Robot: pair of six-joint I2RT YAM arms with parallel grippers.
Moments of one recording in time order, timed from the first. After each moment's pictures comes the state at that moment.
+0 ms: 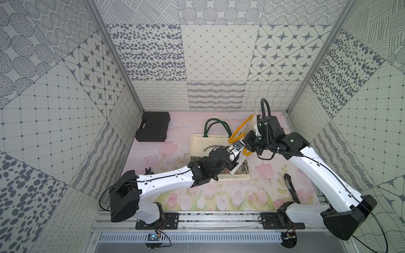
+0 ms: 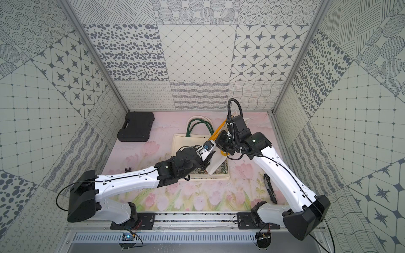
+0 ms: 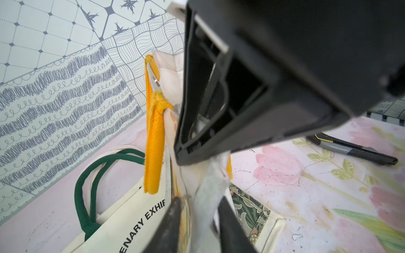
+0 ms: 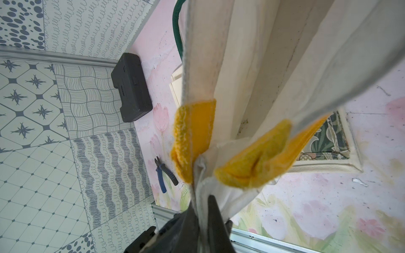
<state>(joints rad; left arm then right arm) -1.13 1.43 0.99 0.13 -0.32 0.11 0.56 1.26 1.40 -0.94 -0.19 1.07</state>
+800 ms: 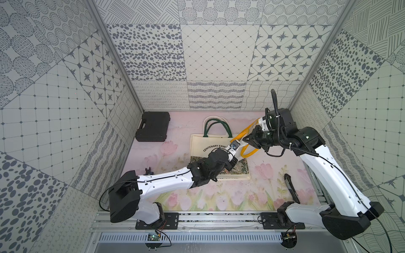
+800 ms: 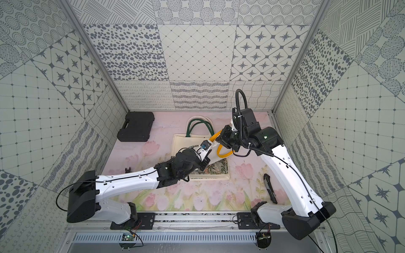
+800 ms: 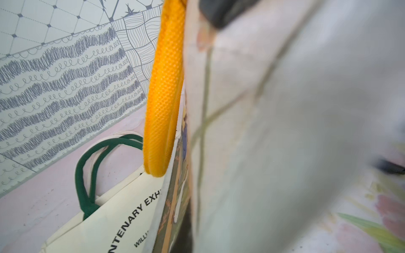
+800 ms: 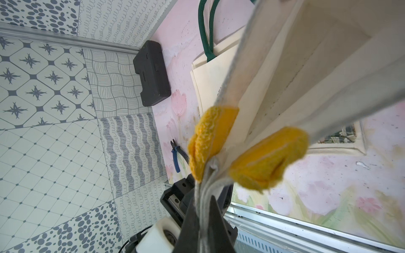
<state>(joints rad) -1.13 1.42 0.95 0.15 -0.35 0.04 0.49 1.27 1.60 -1.12 -0.31 1.01</state>
